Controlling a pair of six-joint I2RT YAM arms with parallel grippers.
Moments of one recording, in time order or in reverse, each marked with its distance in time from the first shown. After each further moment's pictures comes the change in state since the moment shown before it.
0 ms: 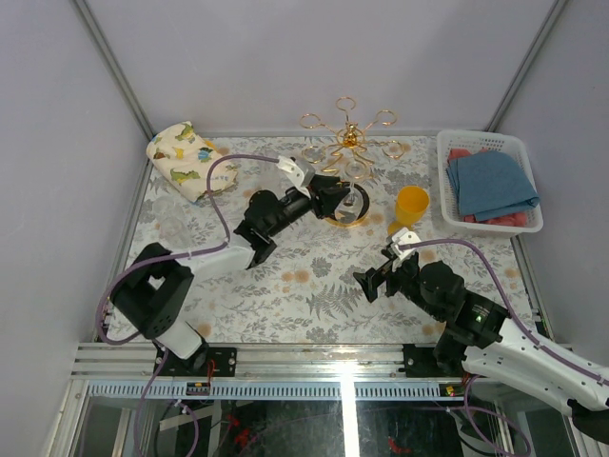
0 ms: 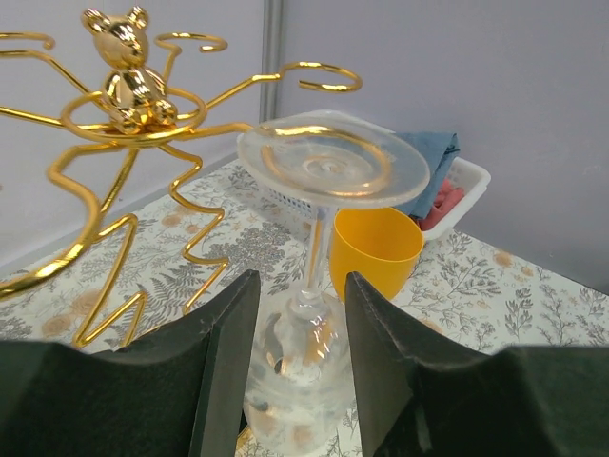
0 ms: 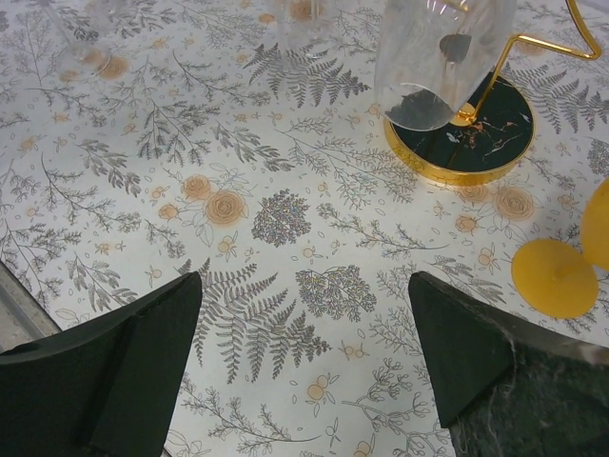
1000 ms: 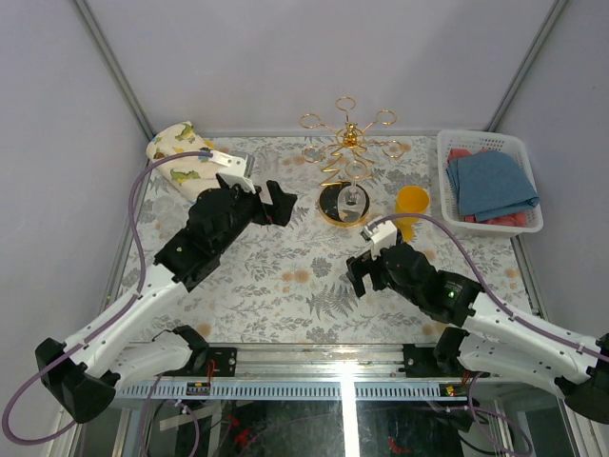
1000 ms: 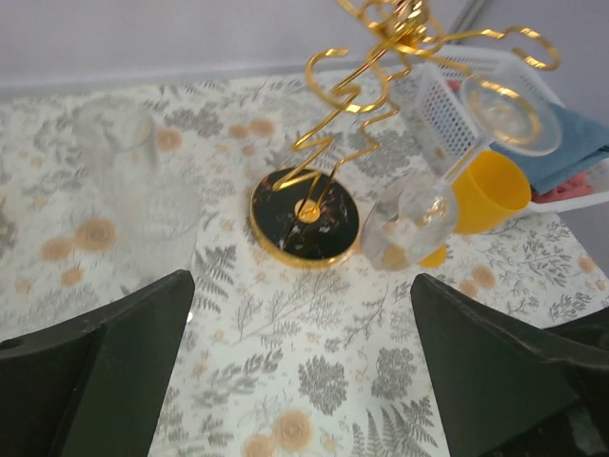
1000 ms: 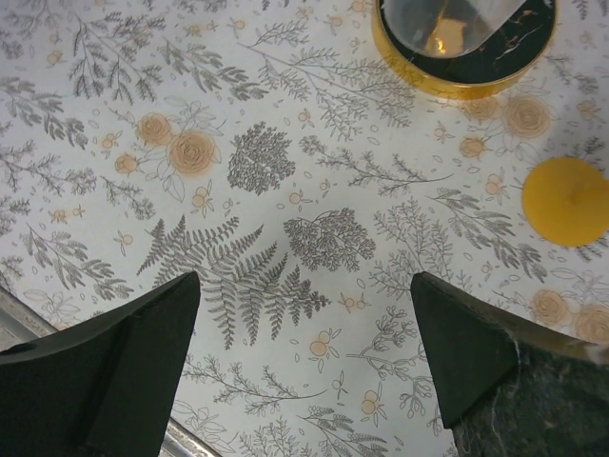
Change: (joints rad) left arm 0.024 -0.613 0.076 -1.056 -0.399 -0.122; right arm 0.000 0.269 0.123 -0.126 0.034 0.105
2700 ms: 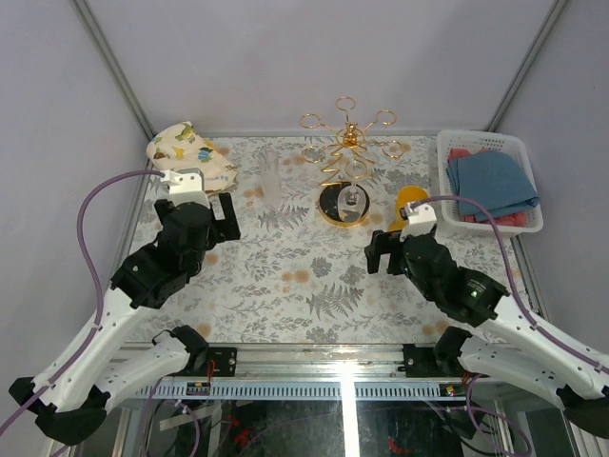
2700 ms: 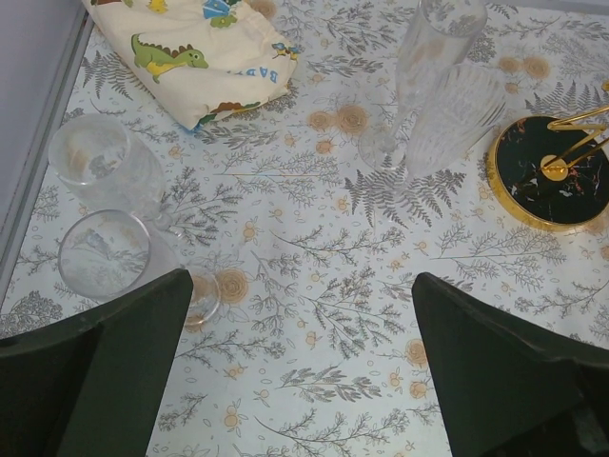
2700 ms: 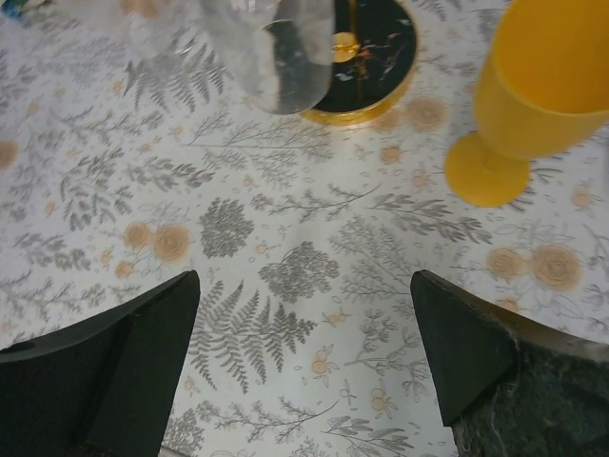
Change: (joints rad) left arm 0.014 -0.180 0.127 -0.677 -0.480 -0.076; right arm -0.077 -0.023 0.147 -0.133 0.161 0.231
